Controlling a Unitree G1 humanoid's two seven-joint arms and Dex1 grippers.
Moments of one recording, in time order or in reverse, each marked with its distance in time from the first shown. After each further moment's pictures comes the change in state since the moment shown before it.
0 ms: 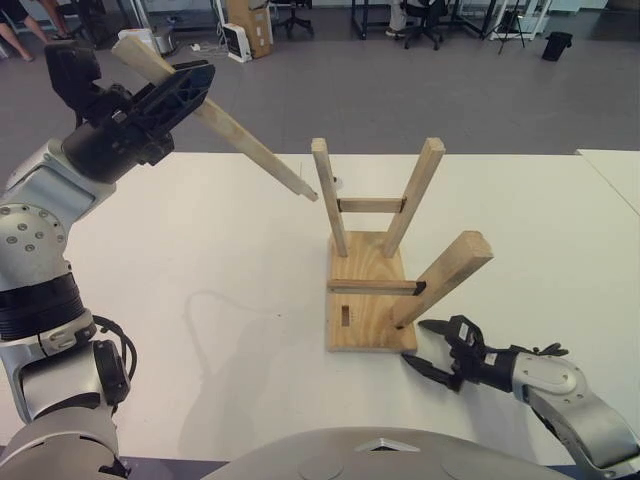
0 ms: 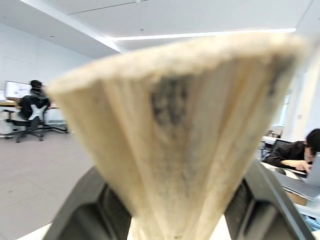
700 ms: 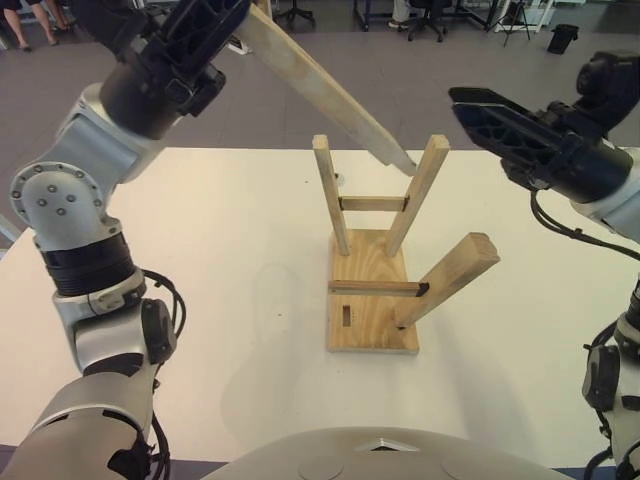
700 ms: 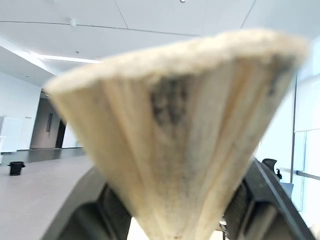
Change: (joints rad) left arm -0.233 -0.128 -0.058 -0.051 -0.252 0.058 0.187; right arm -0.809 -0.049 -0.606 0.074 1.180 0.628 -0.137
